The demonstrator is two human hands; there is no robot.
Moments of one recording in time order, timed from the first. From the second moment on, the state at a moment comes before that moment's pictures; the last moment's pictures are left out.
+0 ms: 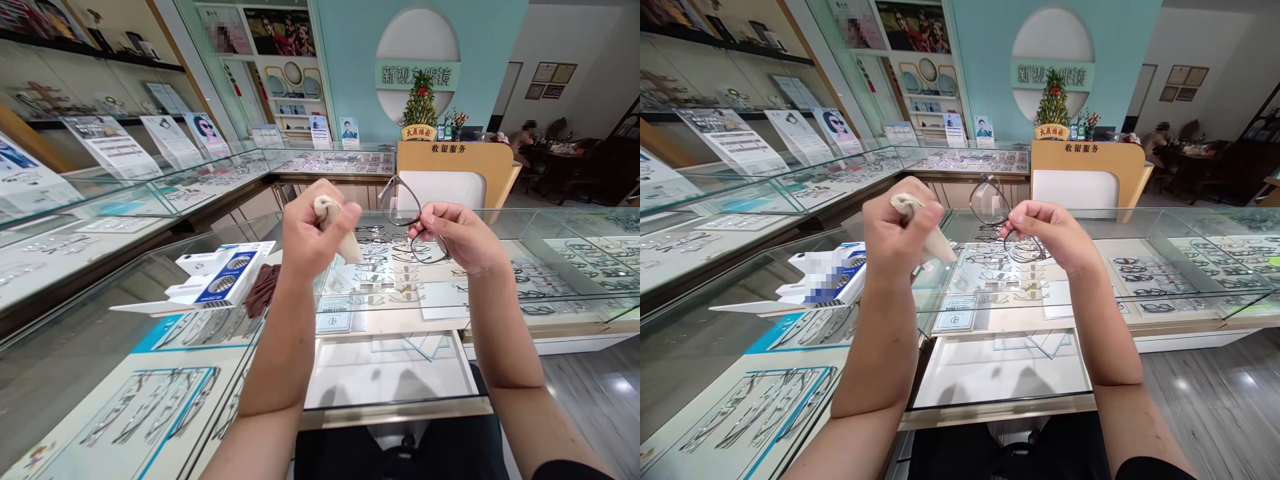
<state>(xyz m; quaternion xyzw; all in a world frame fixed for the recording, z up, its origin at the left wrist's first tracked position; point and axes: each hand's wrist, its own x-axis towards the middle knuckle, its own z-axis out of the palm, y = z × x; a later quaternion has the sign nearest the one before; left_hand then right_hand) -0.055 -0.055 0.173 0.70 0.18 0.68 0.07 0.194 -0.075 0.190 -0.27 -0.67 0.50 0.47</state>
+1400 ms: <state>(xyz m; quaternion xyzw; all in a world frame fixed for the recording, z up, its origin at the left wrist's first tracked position) -0.053 -0.071 0.169 0.68 0.22 0.69 0.05 0.195 -0.099 0.187 -0.31 -0.74 0.16 0.58</state>
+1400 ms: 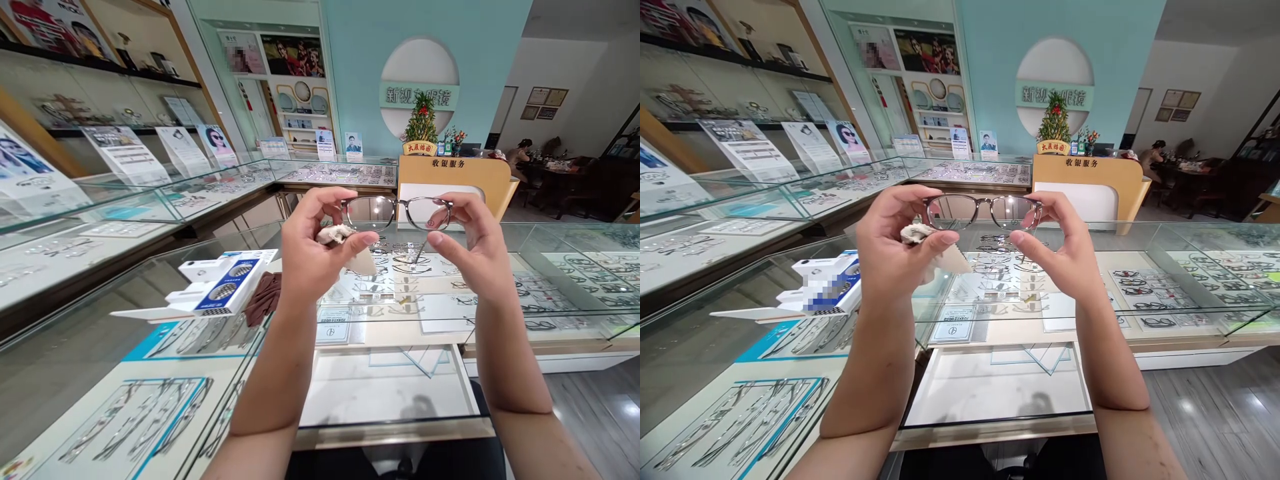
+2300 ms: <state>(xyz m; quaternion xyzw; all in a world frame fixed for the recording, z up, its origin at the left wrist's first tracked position) -0.053 -0.077 0.172 0.68 0.27 0.68 -0.08 0.197 -0.082 0.181 -0.34 -0.75 0.18 0.54</state>
